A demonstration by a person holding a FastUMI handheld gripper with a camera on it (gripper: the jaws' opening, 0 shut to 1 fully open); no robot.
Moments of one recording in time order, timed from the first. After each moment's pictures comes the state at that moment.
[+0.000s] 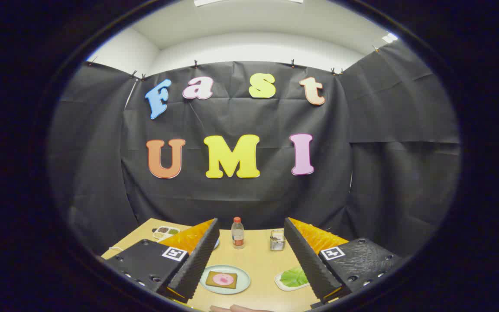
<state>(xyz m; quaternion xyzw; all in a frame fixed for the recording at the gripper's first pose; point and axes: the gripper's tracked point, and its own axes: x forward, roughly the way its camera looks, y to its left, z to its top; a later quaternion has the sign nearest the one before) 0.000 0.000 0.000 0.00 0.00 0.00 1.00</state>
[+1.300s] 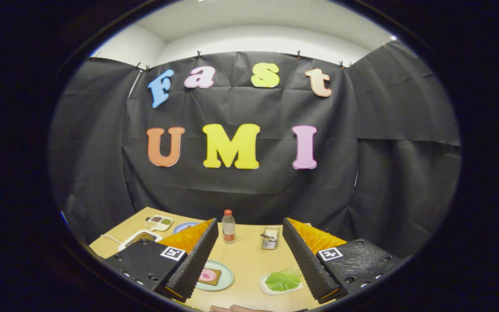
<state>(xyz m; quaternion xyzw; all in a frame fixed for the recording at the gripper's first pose) 0.051 -0.080 -0.046 -0.02 0.05 0.02 1.00</state>
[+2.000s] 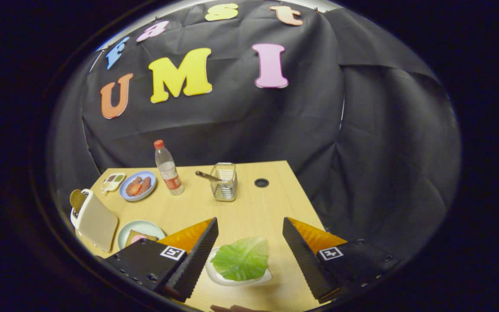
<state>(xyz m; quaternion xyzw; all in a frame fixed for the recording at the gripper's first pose) 0.183 -0.213 -0.261 0.02 0.26 -0.03 0.97</state>
